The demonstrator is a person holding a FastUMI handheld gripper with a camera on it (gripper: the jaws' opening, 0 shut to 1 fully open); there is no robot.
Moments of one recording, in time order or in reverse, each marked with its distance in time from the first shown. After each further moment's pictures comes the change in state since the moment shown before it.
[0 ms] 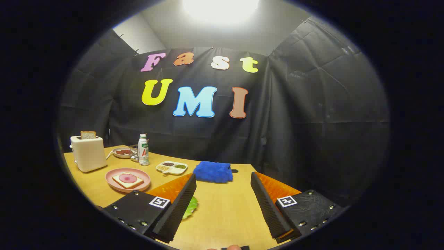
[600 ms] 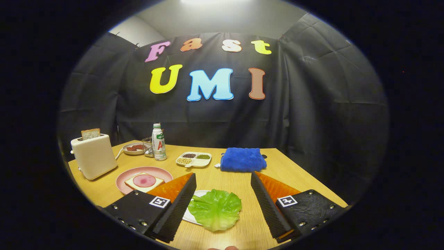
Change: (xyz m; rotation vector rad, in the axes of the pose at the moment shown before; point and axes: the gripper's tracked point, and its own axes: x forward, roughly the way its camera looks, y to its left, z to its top) arm 0.058 0.089 -0.043 0.026 0.120 0.070
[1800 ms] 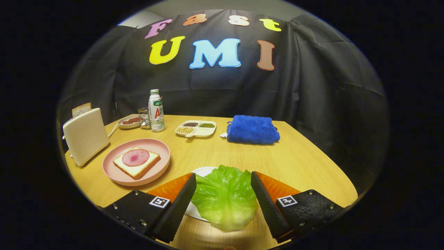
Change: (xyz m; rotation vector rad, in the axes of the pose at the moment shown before) arm 0.042 0.023 -0.087 -0.021 0.283 0.013
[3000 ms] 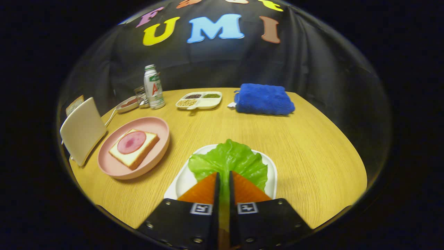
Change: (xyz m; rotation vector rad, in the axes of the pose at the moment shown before) arm 0.025 0.020 -0.037 0.141 0.206 0.025
